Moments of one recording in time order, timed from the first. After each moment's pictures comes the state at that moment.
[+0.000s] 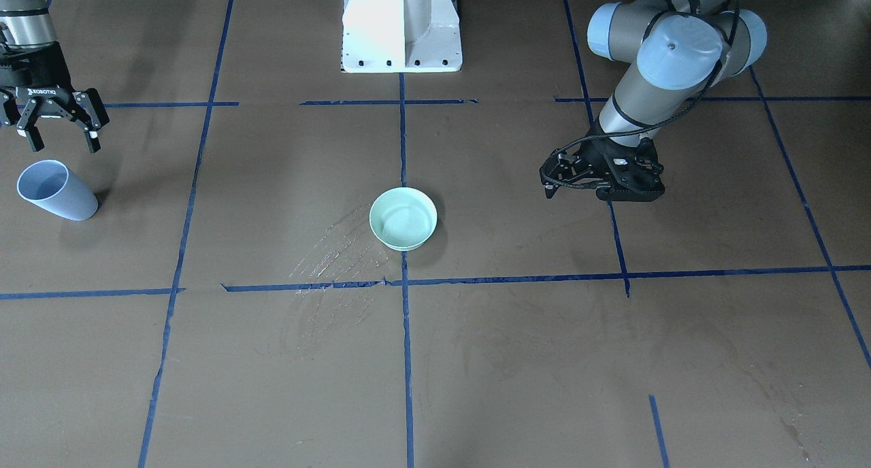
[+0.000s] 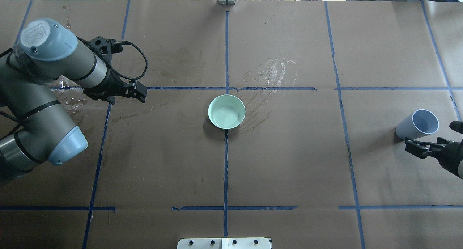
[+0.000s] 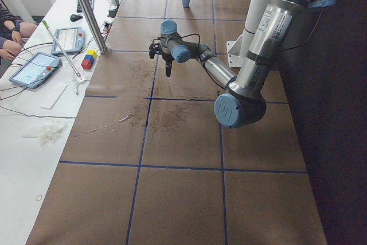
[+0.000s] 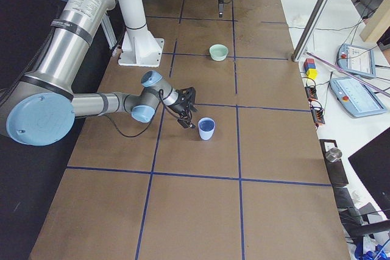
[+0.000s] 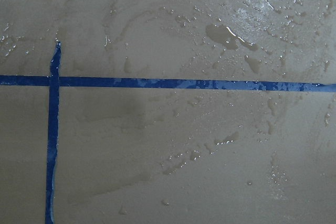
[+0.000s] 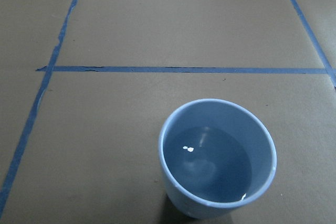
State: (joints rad) left arm -0.79 -1.96 -1.78 -1.75 -2.09 -1.06; right arm 0.41 -2.09 1.97 -0.61 1.20 1.29
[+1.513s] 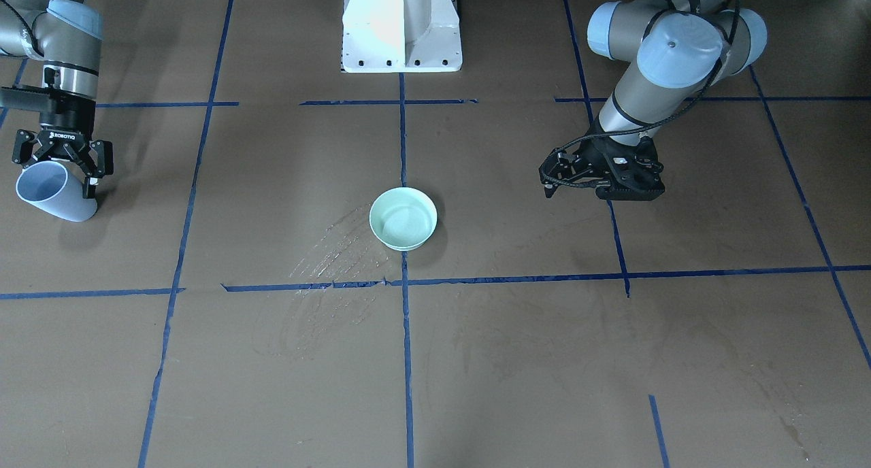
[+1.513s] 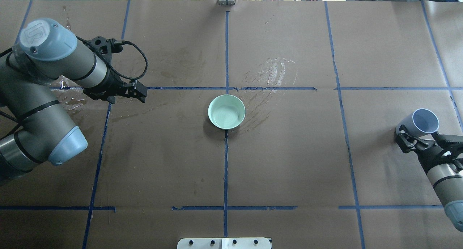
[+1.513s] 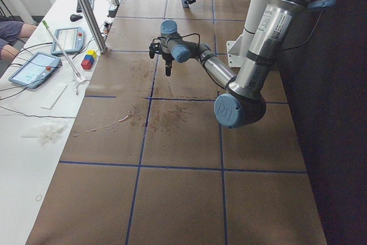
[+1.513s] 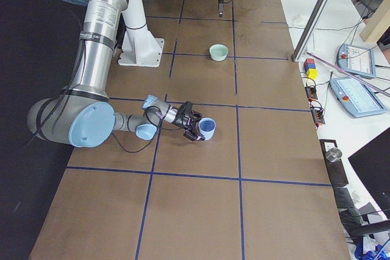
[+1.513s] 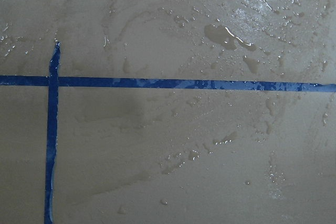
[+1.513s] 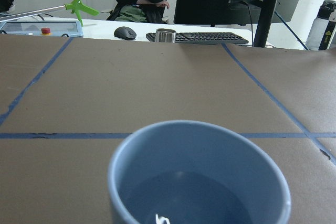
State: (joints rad) left arm -0.79 -1.96 -1.79 -1.75 -2.09 -1.06; right arm 0.25 -1.91 1.64 -0.58 0.64 1.48
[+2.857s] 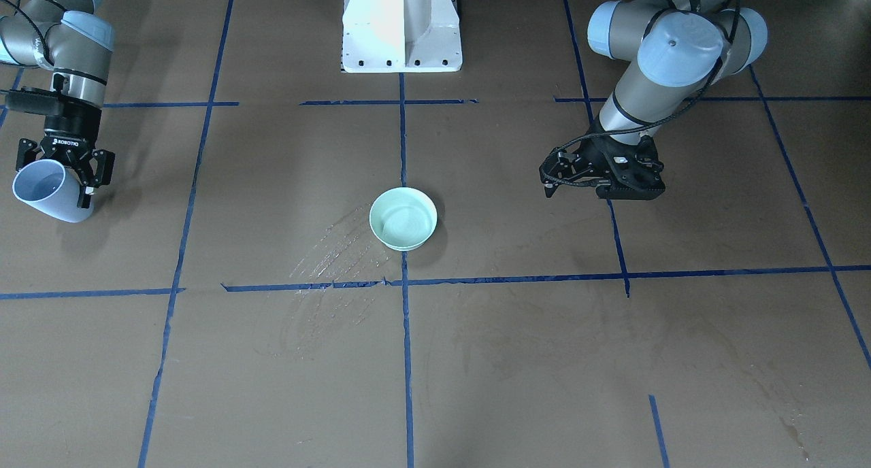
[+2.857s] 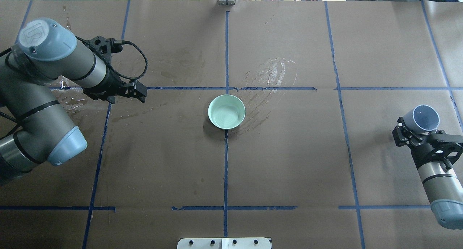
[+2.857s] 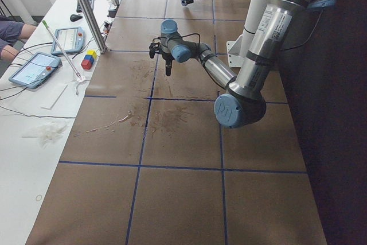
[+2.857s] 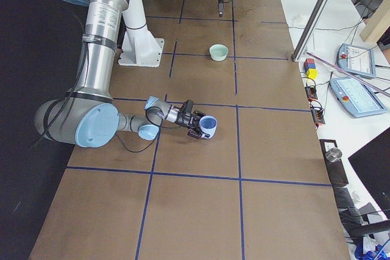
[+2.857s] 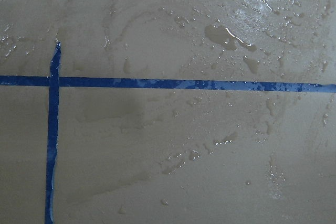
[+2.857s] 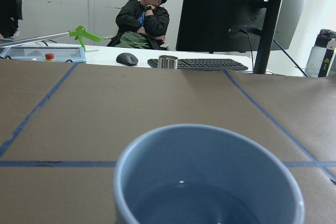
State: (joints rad) left arm -0.79 -1.96 -1.79 -1.75 -2.09 -1.06; right arm 0.26 -1.88 1.63 -0.58 0.55 1.45
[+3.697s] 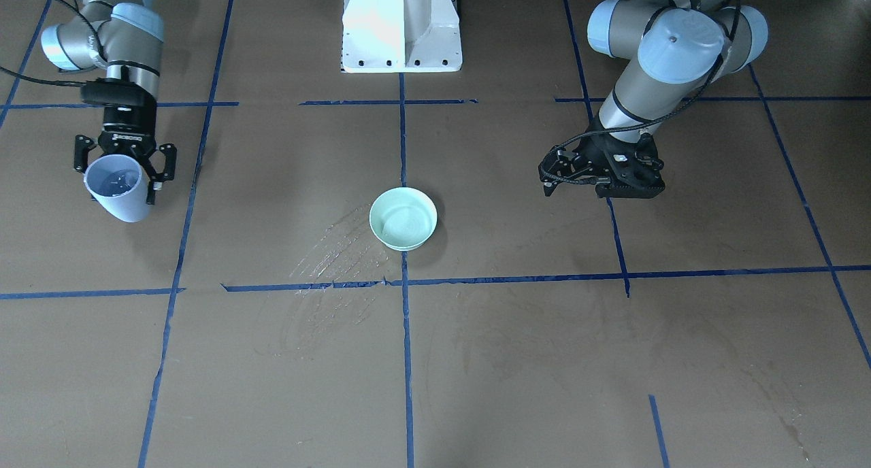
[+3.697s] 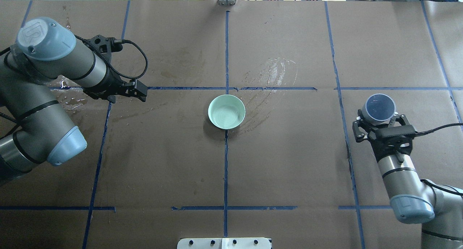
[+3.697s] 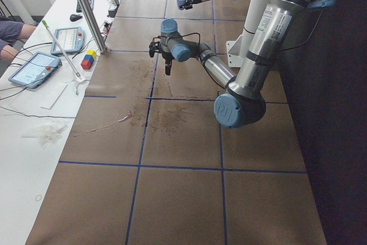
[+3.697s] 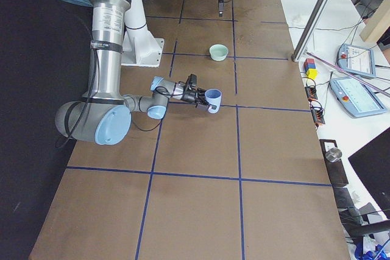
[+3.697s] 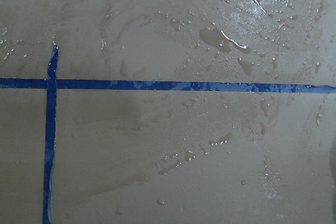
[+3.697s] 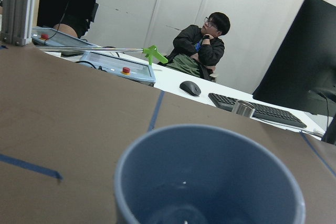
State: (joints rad) left arm -0.79 -1.96 -1.80 -1.75 -2.09 -1.06; right arm 0.25 -1.67 1.70 -0.63 0.50 0.97
